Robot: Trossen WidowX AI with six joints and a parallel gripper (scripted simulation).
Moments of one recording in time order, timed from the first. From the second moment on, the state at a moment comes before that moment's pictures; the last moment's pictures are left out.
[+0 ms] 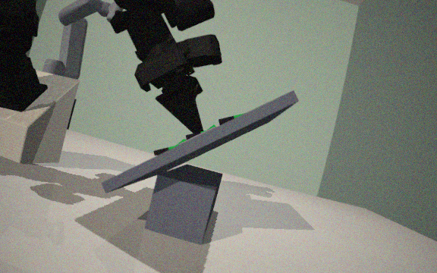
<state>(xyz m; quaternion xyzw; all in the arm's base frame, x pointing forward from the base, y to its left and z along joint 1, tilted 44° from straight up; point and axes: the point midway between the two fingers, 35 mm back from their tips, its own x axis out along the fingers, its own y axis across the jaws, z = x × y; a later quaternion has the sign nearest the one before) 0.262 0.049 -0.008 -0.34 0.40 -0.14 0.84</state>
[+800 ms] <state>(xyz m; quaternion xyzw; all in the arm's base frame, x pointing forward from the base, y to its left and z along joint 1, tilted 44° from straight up) 0.264 0.047 -0.010 -0.35 0.40 -0.14 0.83</state>
